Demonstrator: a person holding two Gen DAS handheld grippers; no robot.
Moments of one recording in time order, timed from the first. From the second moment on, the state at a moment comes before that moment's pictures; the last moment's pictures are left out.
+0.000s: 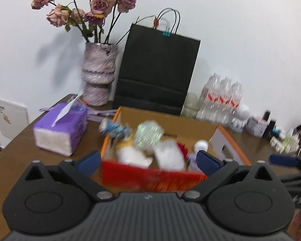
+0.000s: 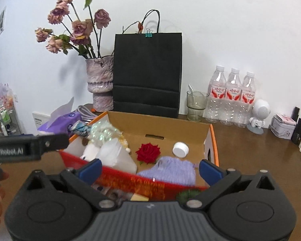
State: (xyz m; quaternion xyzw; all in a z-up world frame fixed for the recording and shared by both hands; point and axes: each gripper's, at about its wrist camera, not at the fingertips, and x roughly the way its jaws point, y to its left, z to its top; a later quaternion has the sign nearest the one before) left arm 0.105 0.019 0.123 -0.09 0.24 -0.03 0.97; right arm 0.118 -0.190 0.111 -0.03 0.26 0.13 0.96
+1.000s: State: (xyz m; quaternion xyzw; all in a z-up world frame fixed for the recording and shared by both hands) left arm 0.086 0.009 0.049 -0.05 0.31 -0.02 0.95; right arm 0.071 -0.259 0.015 -0.04 0.32 0.05 0.94
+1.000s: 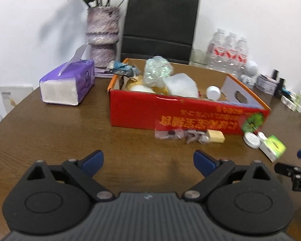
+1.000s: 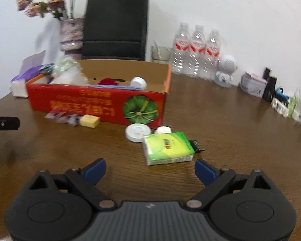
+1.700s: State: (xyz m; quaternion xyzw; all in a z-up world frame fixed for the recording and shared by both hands) left arm 0.176 -0.020 0.016 -0.03 0.34 0.00 0.94; right arm 0.141 -0.269 -0.009 -0.05 0.33 0.05 0.94
